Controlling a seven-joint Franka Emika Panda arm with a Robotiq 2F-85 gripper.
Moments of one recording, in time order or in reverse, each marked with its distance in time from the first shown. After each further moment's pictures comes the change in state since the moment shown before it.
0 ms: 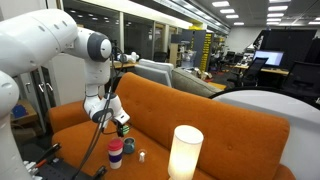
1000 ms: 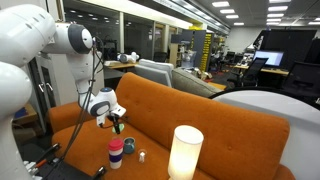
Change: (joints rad) arm 0.317 -0.030 -0.234 0.067 0.089 -0.250 -0.101
